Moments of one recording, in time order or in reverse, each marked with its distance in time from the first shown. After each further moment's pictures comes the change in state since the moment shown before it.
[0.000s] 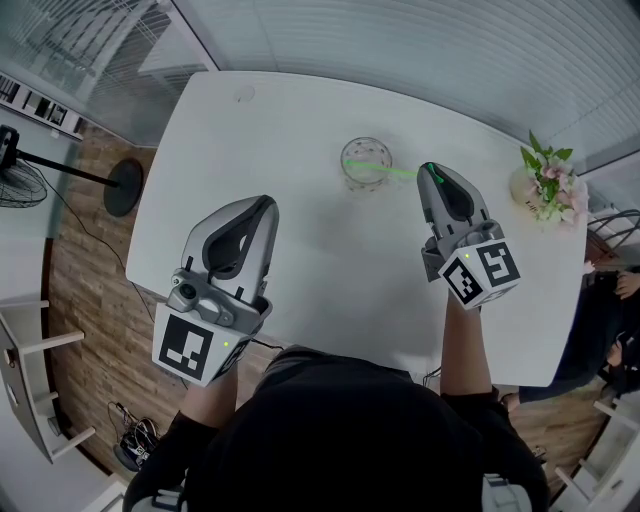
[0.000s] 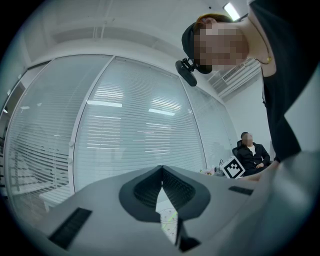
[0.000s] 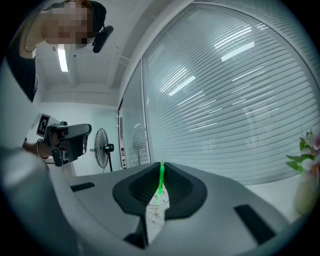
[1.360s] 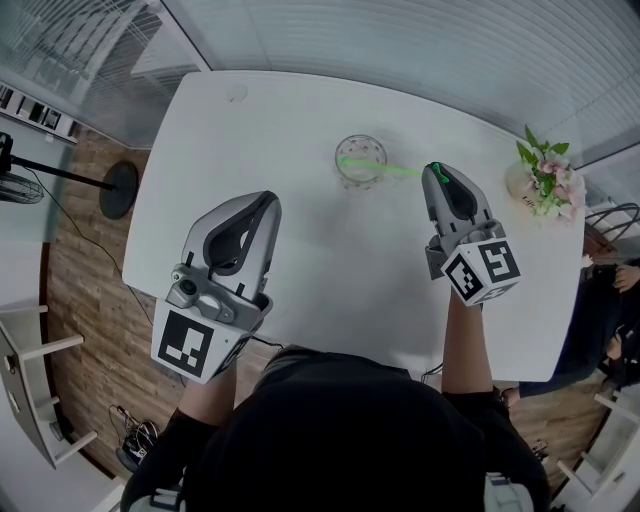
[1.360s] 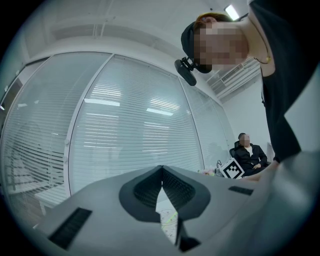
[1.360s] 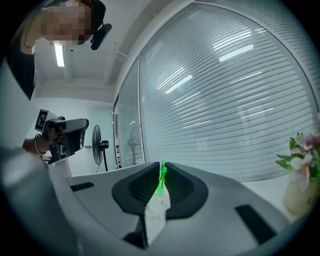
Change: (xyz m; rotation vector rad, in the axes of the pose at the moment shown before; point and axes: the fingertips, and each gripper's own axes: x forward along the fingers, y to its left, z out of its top) left arm 0.011 -0.004 -0.003 -0.014 -0.011 -0.038; right arm -0.009 -0.021 -0.013 -0.005 0.019 -0.054
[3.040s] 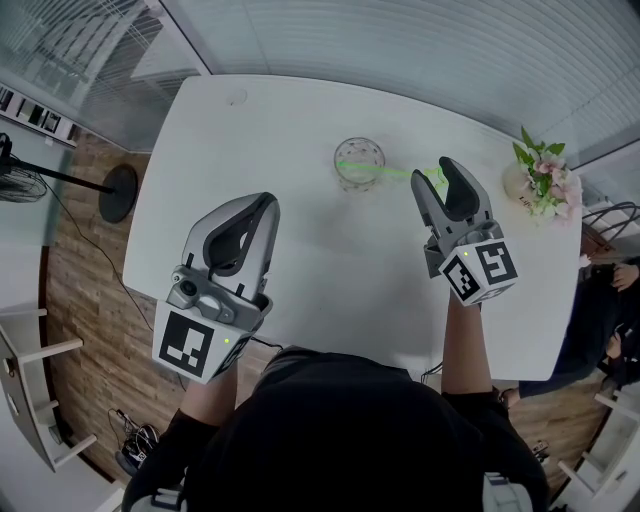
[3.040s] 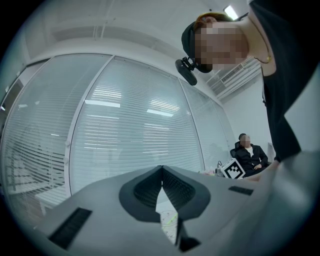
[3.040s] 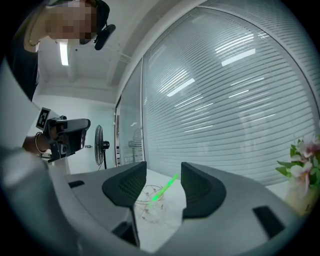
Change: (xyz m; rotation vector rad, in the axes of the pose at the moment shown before) left arm -0.002 0.000 0.002 0.009 0.000 0.011; right arm -0.002 0.003 0.009 -0.037 -0.032 0.005
